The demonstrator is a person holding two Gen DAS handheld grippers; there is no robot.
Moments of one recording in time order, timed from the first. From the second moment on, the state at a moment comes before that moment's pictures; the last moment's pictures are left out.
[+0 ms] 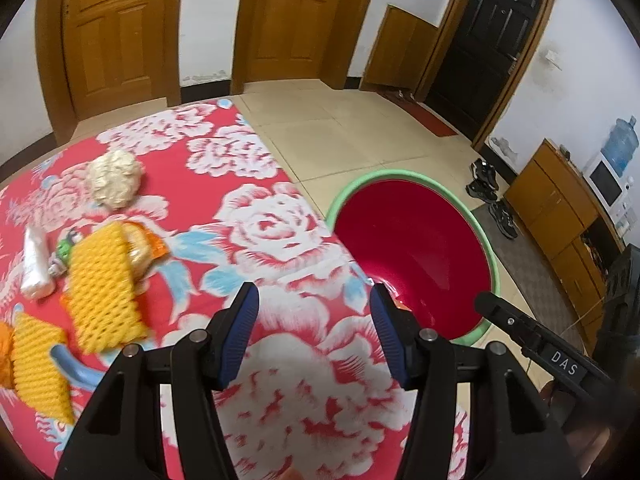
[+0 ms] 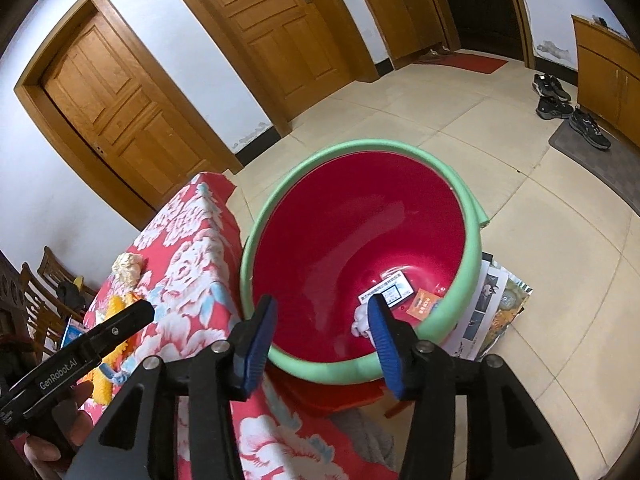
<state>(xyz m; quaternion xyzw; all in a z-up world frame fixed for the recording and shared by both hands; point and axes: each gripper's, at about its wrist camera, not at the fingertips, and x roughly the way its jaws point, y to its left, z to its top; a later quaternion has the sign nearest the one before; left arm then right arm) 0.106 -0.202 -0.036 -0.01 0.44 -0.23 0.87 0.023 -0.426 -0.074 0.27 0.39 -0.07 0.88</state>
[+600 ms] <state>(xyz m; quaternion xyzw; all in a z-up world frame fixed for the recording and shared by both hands) 0.090 -0.122 -0.027 -0.05 0.44 -0.16 0.88 0.020 -0.373 -0.054 0.24 0.40 -0.03 0.89</state>
